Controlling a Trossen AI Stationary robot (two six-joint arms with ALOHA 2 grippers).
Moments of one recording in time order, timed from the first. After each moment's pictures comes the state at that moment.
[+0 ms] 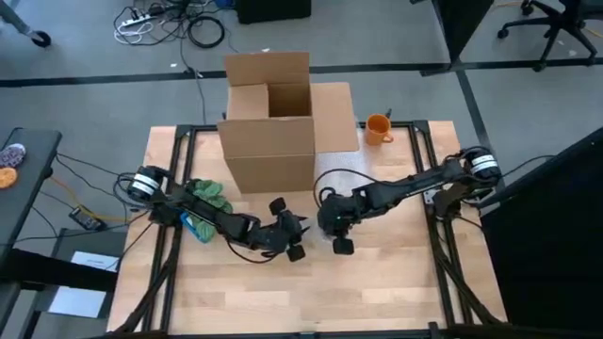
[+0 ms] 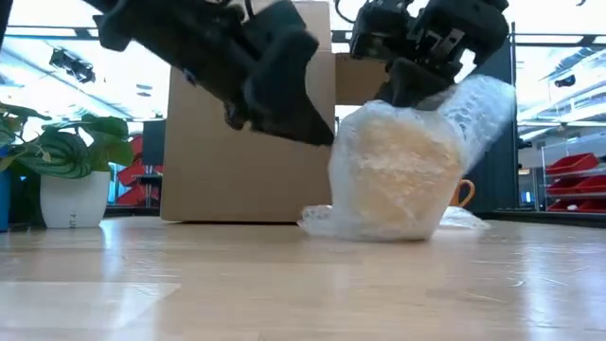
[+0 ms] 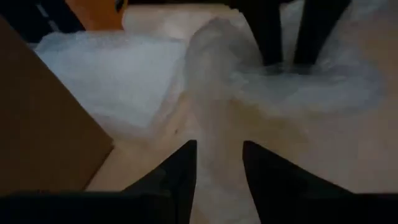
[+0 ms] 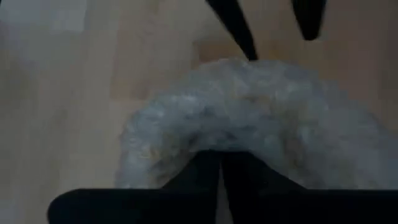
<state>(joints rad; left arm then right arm) -0.34 1.77 0.95 0.25 -0.68 -0.29 0.18 1.60 1.08 -0.44 -0.01 0.14</state>
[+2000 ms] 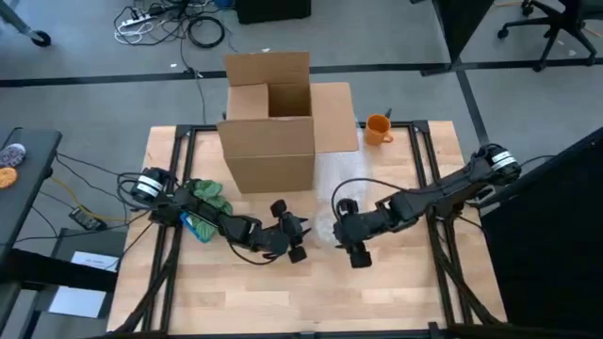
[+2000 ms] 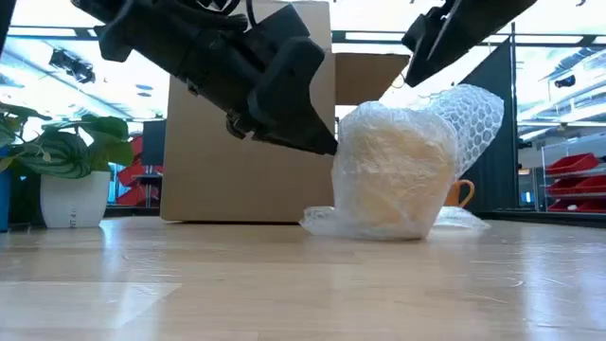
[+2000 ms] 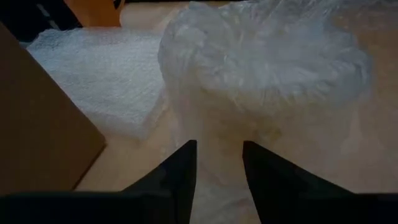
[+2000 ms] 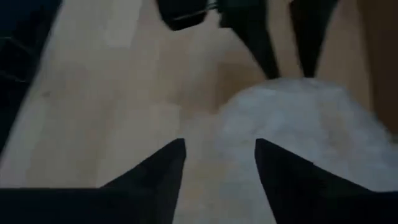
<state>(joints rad) -0.34 1.81 0.94 0.29 -0.68 -0.29 0.38 1.46 1.08 -0.50 0.23 0.18</state>
